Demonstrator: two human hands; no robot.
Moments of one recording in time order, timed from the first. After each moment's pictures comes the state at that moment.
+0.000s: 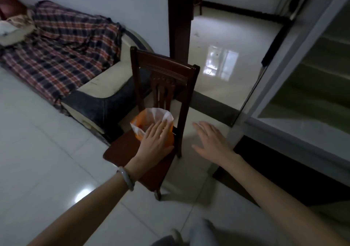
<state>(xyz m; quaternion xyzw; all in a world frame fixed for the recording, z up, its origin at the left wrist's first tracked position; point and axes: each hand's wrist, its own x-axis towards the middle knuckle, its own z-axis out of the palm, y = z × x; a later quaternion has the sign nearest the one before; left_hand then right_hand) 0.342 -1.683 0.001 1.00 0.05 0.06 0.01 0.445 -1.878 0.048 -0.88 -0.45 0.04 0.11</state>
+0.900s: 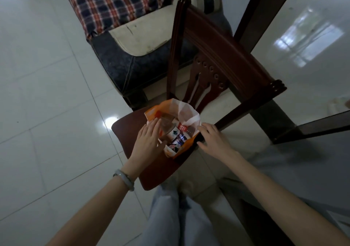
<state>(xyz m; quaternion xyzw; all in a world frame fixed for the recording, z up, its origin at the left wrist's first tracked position) 0.446 -1.560 -0.144 0.92 0.36 -0.02 0.15 0.659 -1.685 -0.123 -0.77 -0.58 0.25 0.07</state>
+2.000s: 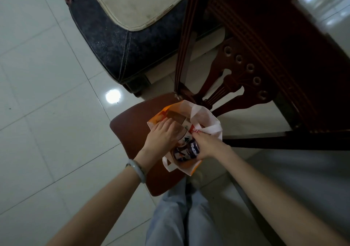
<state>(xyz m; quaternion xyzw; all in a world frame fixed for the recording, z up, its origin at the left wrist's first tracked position) 0.503 -1.469 -0.226 0.93 0.27 -0.16 0.19 0.667 -1.575 -0.251 -0.67 -0.56 0.47 -0.09</state>
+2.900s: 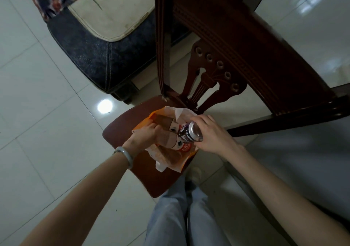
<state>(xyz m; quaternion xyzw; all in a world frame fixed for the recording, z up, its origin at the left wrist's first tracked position) 0.510 -1.430 -0.226 0.92 0.17 -0.29 0.19 0.692 -1.601 -0.170 -0.76 -0.54 0.33 0.14</state>
